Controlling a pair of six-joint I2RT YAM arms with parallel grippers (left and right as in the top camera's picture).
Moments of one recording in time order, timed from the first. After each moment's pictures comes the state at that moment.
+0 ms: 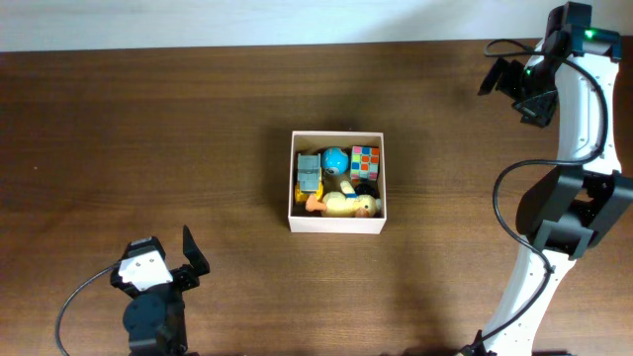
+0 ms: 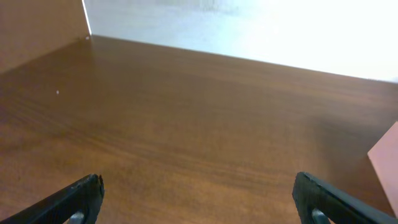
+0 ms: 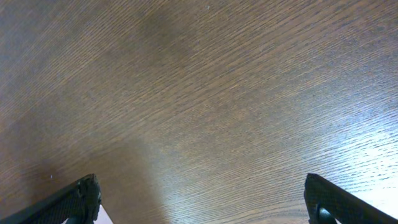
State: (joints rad) left arm 0.09 0.07 0.08 -0.22 -0.16 -0.11; right arm -0.26 2.34 2.35 -1.33 -0.19 0.31
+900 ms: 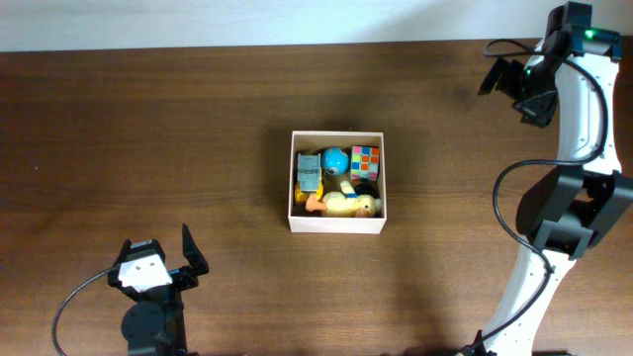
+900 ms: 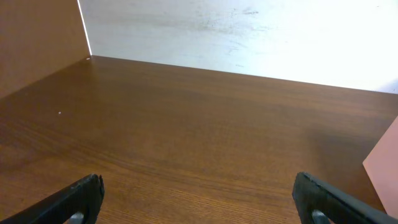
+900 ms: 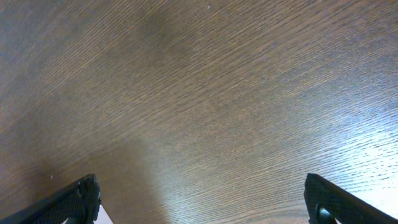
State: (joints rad) left arm 0.09 0.01 0.08 -0.22 -0.15 -0.07; right arm -0.26 2.34 2.35 -1.33 -0.19 0.31
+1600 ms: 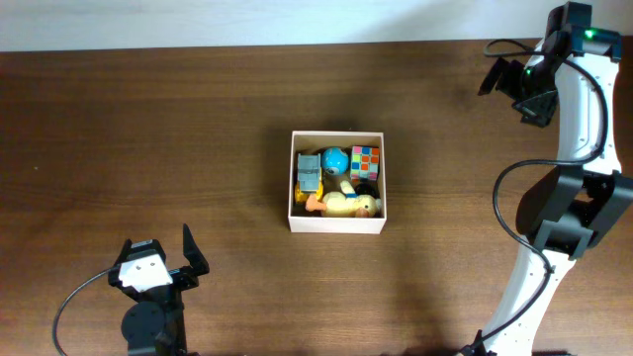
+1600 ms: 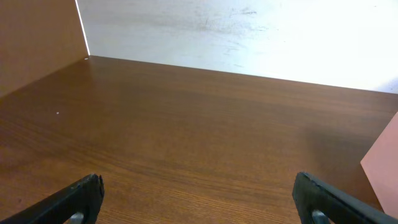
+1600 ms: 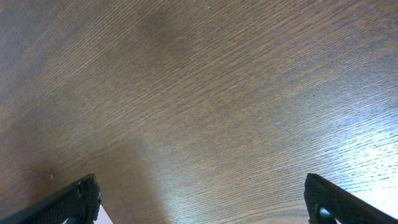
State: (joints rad) left arm 0.09 0.01 0.08 -0.22 -0.15 -0.07; right arm -0.26 2.34 2.35 -1.33 -0.19 0.31
